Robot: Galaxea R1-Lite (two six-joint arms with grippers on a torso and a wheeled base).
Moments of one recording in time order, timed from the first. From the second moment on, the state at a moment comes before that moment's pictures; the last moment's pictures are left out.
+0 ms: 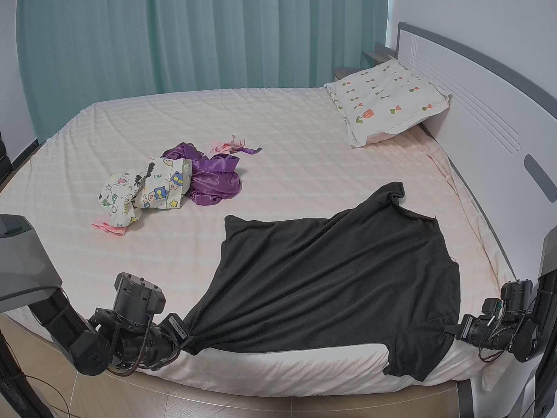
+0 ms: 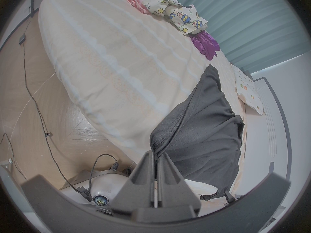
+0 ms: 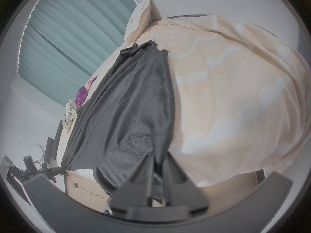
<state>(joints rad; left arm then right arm) -0.42 1.91 -0.36 -0.66 0.01 -1.12 -0.13 2.17 -0.02 -1.36 0.34 0.39</state>
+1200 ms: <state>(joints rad) -0.41 1.88 -0.36 -0.66 0.02 -1.12 -0.22 1.98 -0.02 -1.17 0.34 0.24</state>
